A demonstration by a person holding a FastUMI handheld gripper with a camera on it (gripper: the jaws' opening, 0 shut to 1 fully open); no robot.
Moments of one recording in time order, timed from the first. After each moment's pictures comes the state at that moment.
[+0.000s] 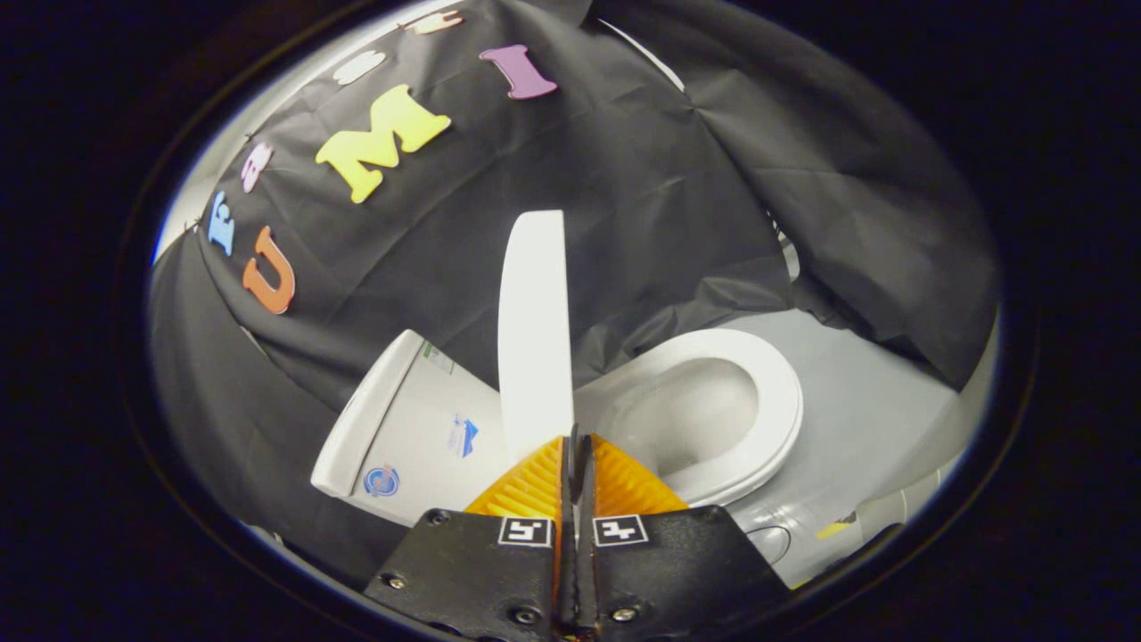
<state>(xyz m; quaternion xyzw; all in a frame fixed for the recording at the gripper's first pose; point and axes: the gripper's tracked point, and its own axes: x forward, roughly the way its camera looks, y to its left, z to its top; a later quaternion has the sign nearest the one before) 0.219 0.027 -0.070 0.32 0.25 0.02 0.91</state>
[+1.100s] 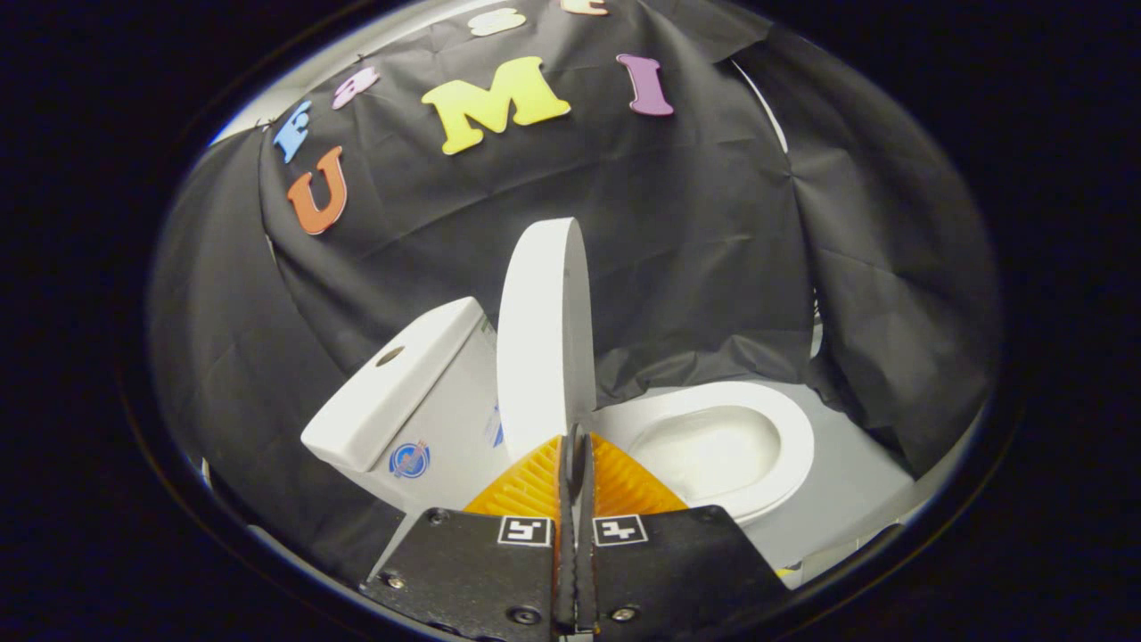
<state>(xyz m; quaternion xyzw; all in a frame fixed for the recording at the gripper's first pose) 0.224 0.110 -0.026 0.18 0.23 0.05 0.96</state>
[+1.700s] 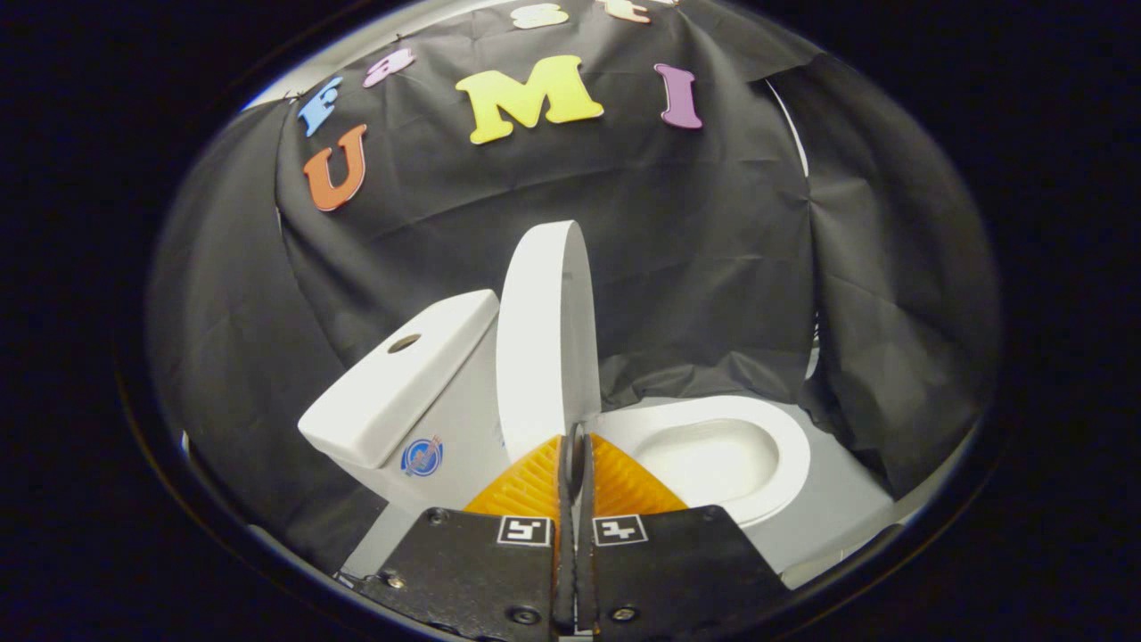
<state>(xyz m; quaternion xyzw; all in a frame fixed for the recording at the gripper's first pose) 0.221 0.142 -0.010 0.13 0.23 0.04 0.96</state>
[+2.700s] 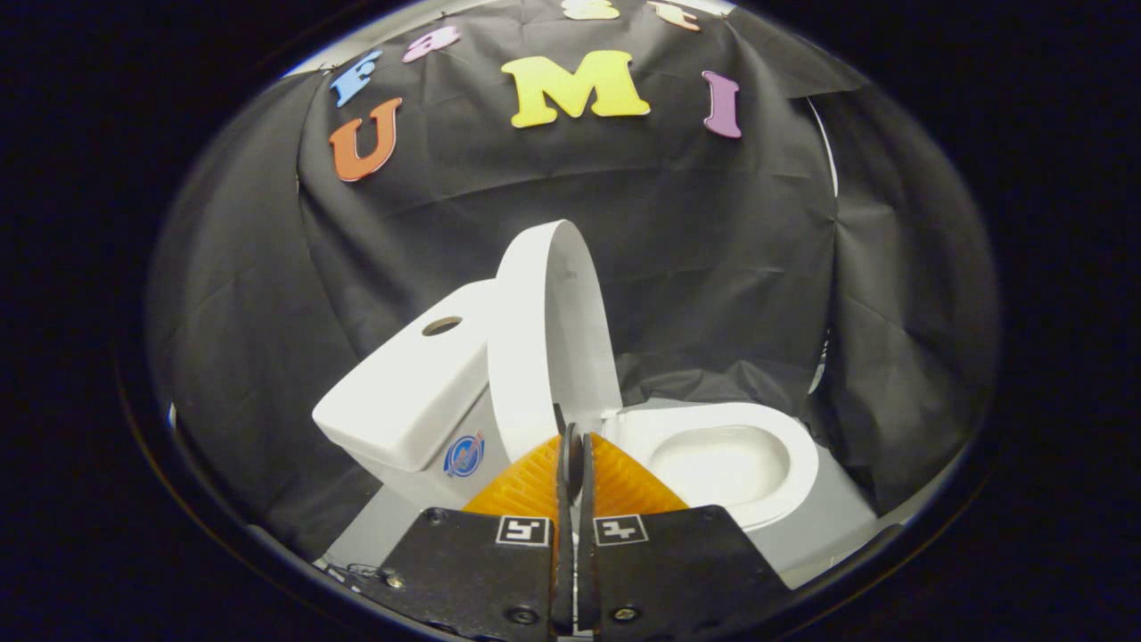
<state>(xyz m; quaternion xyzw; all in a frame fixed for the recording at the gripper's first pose) 0.215 0.198 0.003 0.08 0.25 0.05 0.96</state>
